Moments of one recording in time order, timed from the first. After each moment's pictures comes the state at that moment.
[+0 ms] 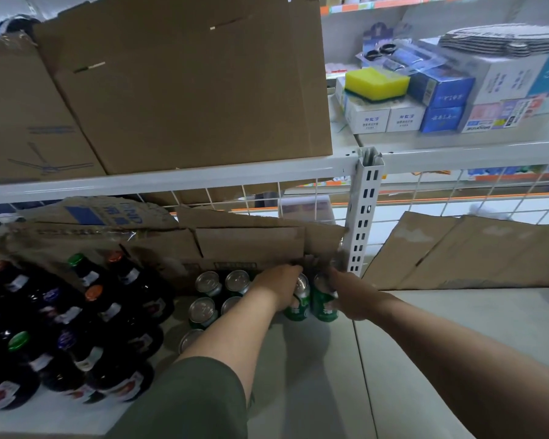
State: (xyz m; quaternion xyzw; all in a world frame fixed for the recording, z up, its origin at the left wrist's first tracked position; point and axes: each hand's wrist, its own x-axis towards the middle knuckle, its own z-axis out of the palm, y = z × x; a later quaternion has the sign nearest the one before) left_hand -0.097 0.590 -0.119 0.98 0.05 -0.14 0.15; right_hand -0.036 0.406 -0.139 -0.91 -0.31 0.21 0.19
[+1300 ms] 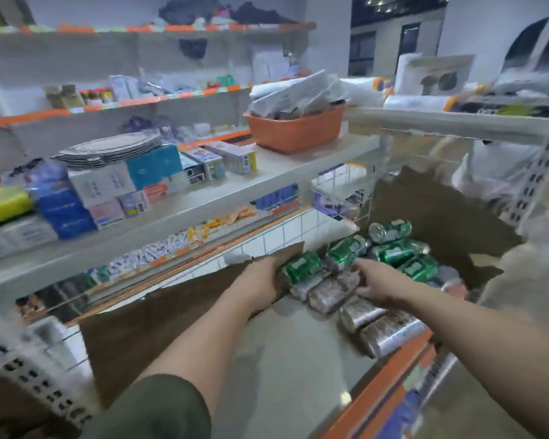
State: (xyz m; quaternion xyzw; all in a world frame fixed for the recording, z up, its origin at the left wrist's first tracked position) left_hand 0.050 0.125 -0.028 0.94 -0.25 -0.08 0.21; right_hand -0.006 -0.145 -0.063 -0.98 0.03 0.04 0.17
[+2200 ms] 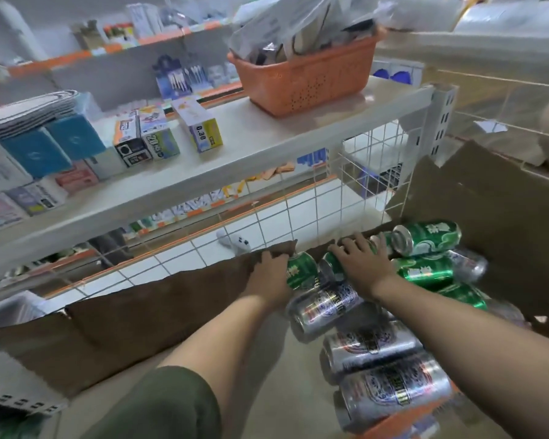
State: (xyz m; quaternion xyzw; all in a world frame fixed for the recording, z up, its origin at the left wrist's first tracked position) left_hand 0.155 0.002 -0.122 0.97 -0.07 -0.12 0.18; right_hand 0.162 -0.215 -0.143 -0.99 -0.11 0.05 -0.04
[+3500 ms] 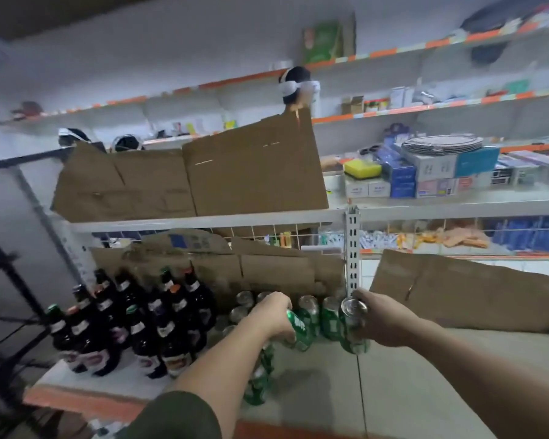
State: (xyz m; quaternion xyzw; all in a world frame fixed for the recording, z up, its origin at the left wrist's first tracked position) left_hand -0.258 0.517 -0.005 0.95 0.22 -0.09 0.18; right_hand -0.139 0.302 -0.026 -0.91 -0.35 0.09 0.19
